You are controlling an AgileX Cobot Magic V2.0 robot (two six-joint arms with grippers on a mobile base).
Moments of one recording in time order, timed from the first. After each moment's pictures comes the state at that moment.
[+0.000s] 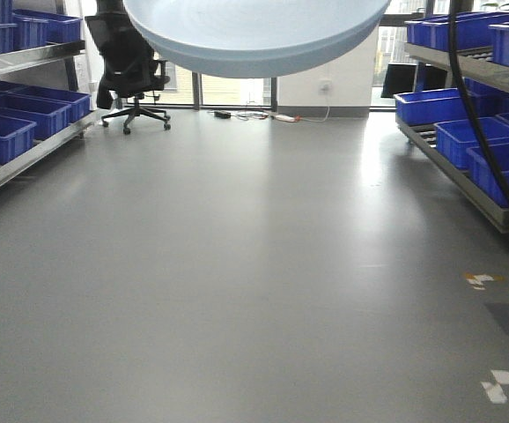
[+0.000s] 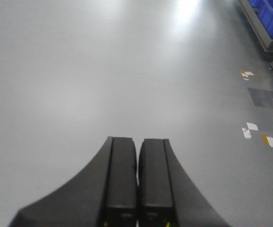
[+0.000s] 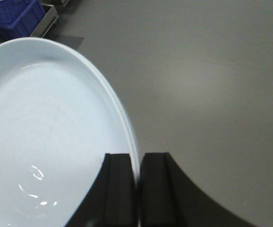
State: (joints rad) left arm -0.13 0.70 -0.51 -0.21 0.38 -0.02; right arm 0.39 1.34 -1.17 0.23 0.44 0.10
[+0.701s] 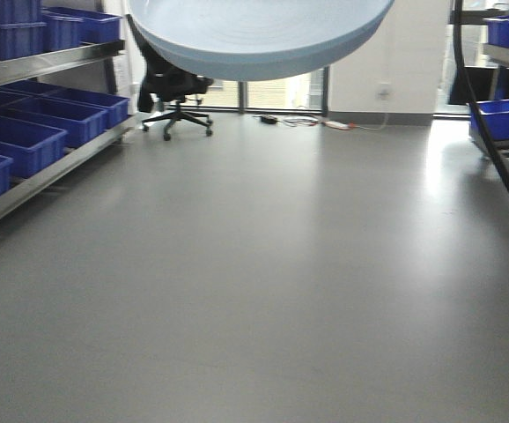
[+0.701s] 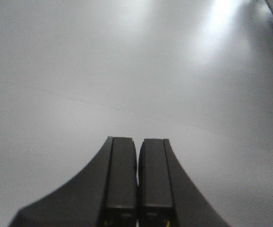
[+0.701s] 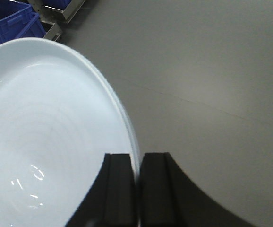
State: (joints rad) left arm -0.13 0.70 -0.51 -0.21 0.38 -0.02; right arm 0.39 1.34 -1.17 0.23 0.44 0.10
